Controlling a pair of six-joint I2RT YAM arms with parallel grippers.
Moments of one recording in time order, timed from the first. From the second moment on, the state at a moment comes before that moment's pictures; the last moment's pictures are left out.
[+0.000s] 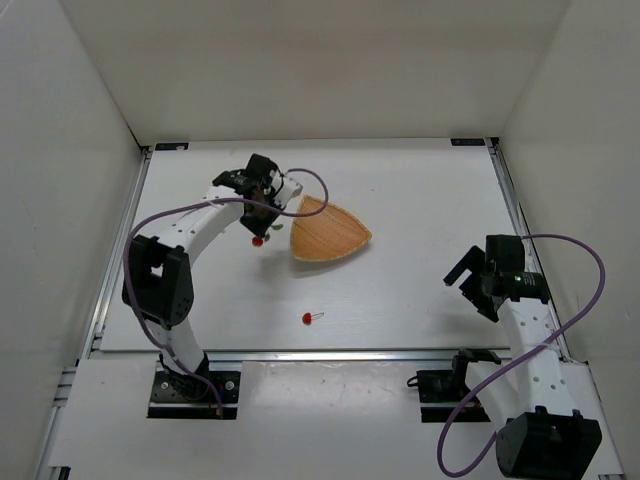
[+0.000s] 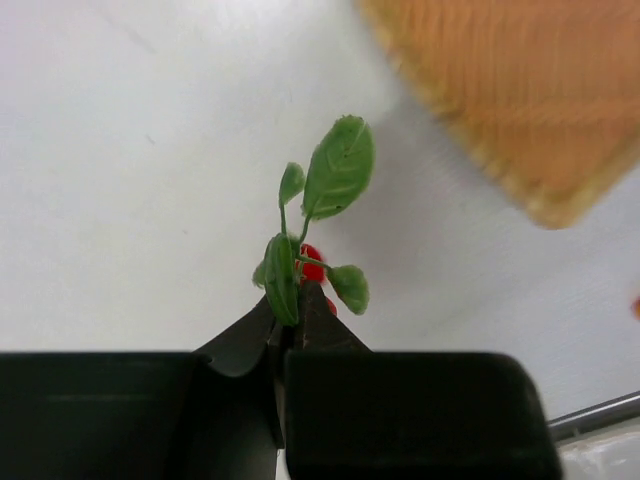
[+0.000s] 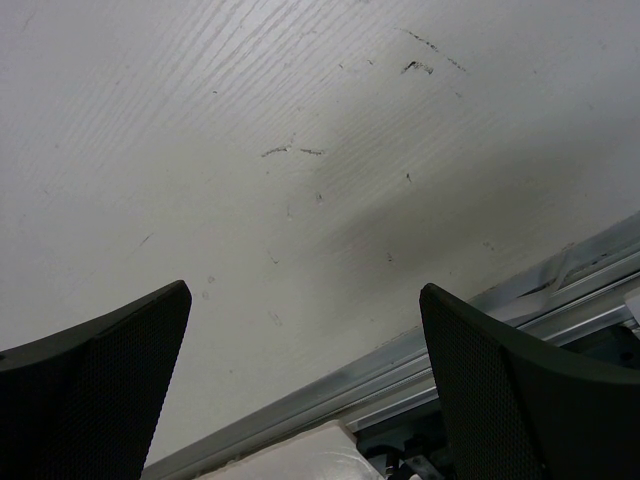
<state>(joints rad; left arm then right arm) -0.41 1.77 1.42 -0.87 0.00 0.33 -0.05 0.83 0.71 -0.95 0.09 0.62</state>
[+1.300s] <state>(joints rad) -0.22 1.47 1.38 -0.86 -0.03 0.29 1.21 1.71 1.24 -0.60 0.13 0.21</state>
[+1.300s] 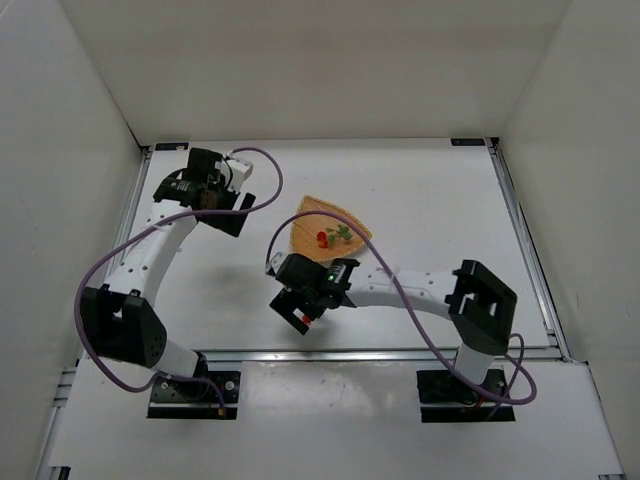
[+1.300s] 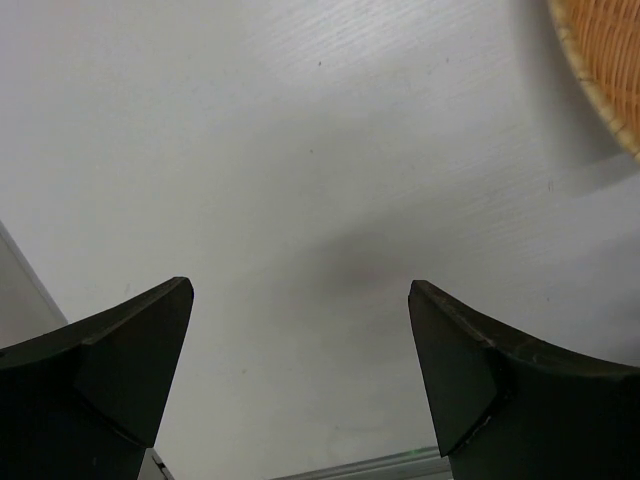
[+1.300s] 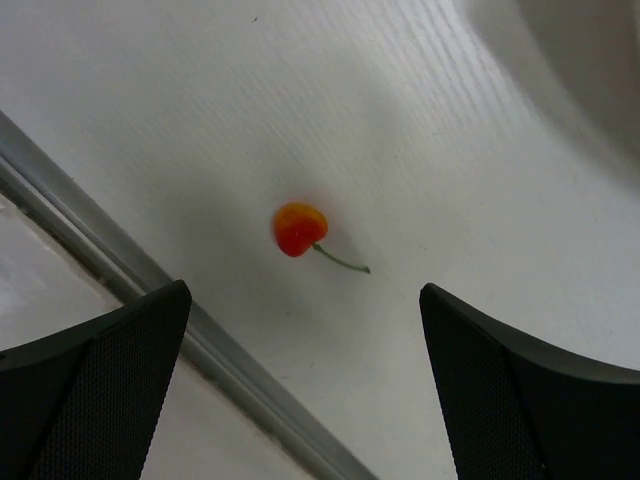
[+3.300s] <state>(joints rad) -0.01 1.43 1.25 -0.88 0.10 0.27 0.72 2.20 1.95 -0.84 0.16 0.31</state>
